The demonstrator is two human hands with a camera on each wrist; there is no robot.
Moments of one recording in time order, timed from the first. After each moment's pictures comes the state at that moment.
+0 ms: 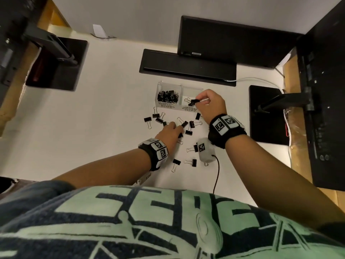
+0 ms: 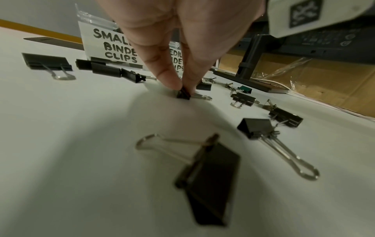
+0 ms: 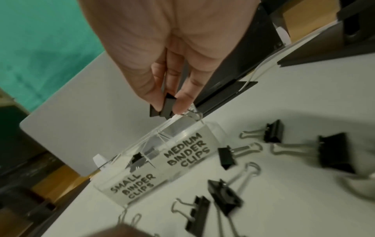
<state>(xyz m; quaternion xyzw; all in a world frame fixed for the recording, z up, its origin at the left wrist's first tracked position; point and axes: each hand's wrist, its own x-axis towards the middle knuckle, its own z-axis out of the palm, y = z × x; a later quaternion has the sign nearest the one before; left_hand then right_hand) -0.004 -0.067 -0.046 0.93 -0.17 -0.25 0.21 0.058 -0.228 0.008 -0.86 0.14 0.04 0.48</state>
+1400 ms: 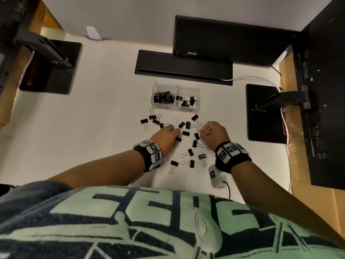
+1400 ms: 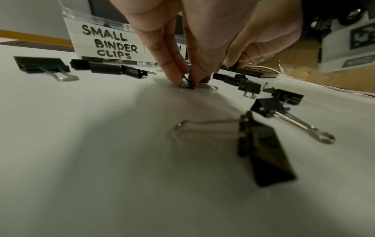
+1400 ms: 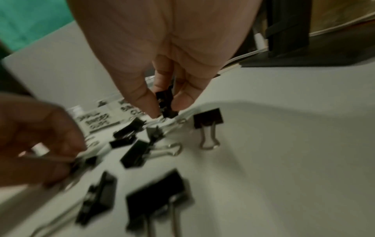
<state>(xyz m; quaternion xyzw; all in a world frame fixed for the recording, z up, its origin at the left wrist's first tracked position) -0.002 -0.062 -0.054 0.93 -0.22 -0.22 0.20 -0.004 -0.262 -0.034 -0.91 0.14 0.15 0.36</state>
